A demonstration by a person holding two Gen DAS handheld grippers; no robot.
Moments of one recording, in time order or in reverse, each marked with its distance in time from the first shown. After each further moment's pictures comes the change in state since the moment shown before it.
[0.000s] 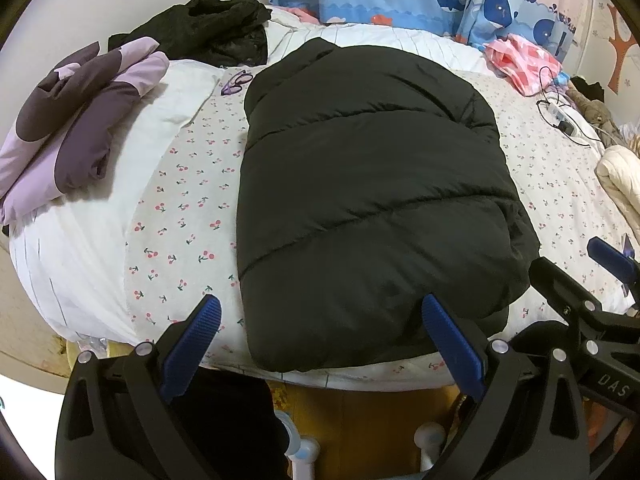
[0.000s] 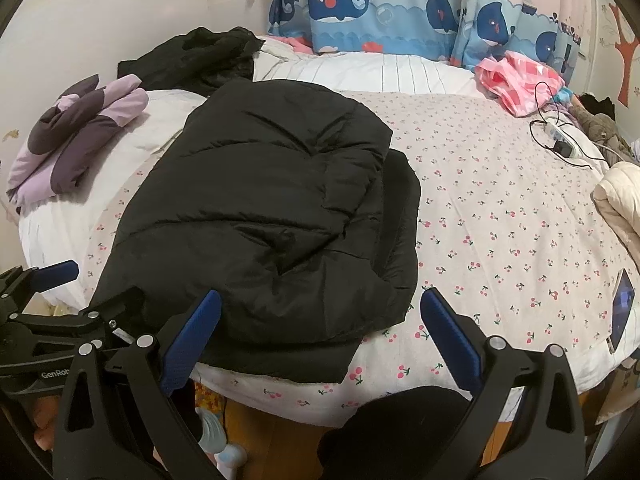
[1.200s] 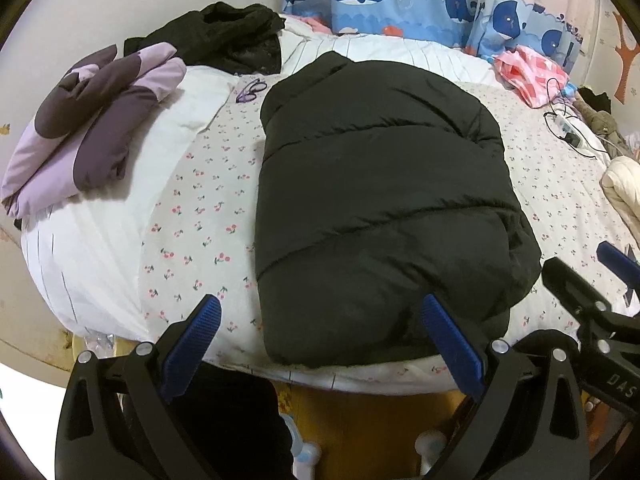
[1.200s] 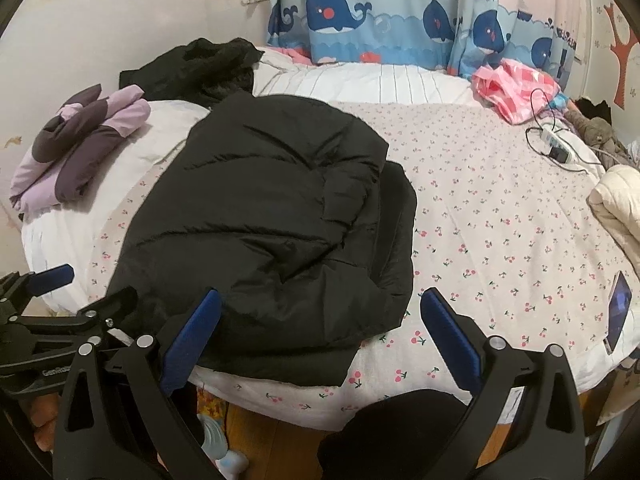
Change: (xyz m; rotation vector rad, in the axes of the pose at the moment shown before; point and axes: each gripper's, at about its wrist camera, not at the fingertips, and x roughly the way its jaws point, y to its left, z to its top) left arm -0.017 0.006 -0.003 -0.034 -0.030 0.034; right arm -0.021 0.005 0.001 0.000 -0.053 -0.004
